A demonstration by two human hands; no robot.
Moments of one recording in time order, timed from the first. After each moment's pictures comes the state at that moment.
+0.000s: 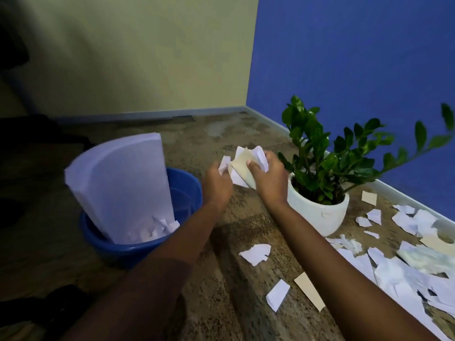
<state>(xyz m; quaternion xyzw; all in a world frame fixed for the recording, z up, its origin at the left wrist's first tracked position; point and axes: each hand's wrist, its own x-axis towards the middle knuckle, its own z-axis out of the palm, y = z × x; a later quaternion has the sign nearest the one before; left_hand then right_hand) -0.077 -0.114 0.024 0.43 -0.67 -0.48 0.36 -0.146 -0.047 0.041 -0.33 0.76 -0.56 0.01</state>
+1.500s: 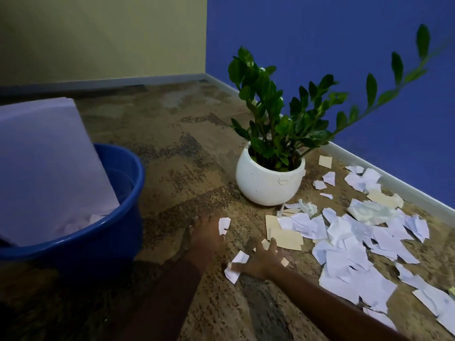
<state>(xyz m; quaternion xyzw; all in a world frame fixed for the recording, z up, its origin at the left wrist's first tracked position) -0.109 -0.046 -0.127 0.33 -0.92 -0.21 -0.07 -0.189 0.083 -0.150 -0.24 0.90 -0.05 0.35</state>
